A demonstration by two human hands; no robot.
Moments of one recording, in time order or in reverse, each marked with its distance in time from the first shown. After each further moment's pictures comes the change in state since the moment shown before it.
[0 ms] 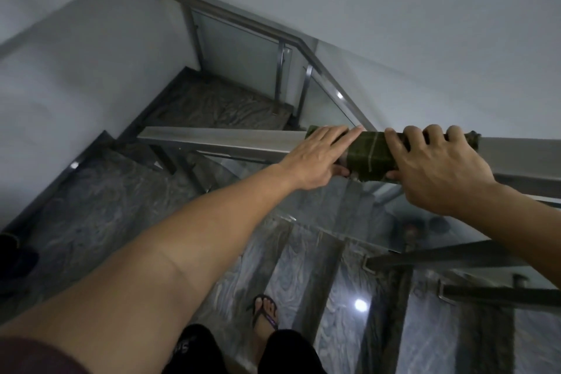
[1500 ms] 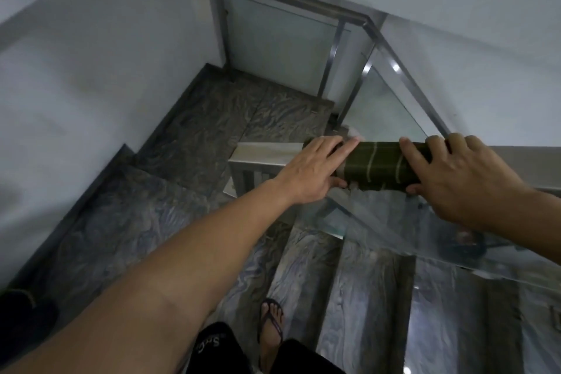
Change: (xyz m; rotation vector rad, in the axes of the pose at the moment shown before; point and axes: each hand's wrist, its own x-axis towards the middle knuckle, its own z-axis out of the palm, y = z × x) left_hand -0.215 -0.507 0.062 -0.029 -0.042 0.022; right_hand 0.354 -0.383 -0.012 -0.043 -0.008 -0.053
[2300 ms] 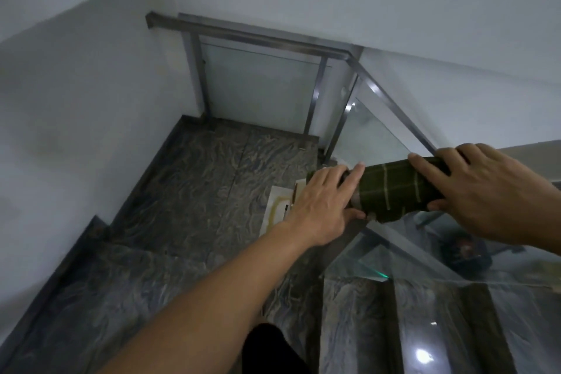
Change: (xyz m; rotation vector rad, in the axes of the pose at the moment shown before) left_hand -0.066 -0.164 0.030 -0.030 0.077 0.060; right_hand 0.123 -0.136 -0.015 0.096 -0.087 0.231
